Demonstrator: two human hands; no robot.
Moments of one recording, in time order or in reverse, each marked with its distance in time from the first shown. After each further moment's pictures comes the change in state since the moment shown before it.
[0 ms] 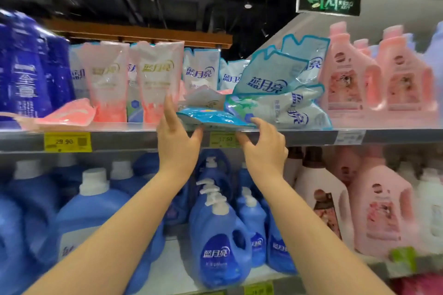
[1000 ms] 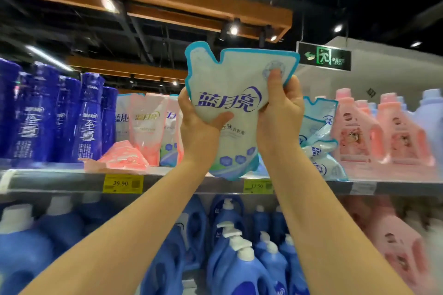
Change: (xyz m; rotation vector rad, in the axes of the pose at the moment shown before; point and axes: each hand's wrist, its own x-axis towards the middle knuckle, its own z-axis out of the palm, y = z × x) left_hand 0.077 0.058 -0.088 -0.619 0.122 0.036; right_hand 0.021 -0.207 -0.051 1.393 0.051 -0.138
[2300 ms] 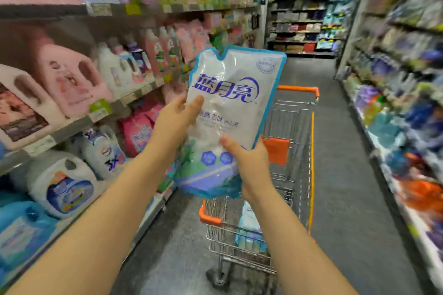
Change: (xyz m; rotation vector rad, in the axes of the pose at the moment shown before) left_hand -0.546 0.280 0.234 -0.452 -1.163 -0.732; right_hand -0.393 -0.492 -0.340 -0.989 0.994 0.254
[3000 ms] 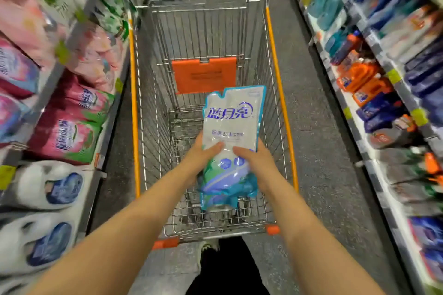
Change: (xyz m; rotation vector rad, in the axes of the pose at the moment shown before) left_hand 0.072 -0.330 0.216 -0.157 -0.696 -0.810; right_hand 0.154 0.211 -0.177 -0.121 0.421 0.584
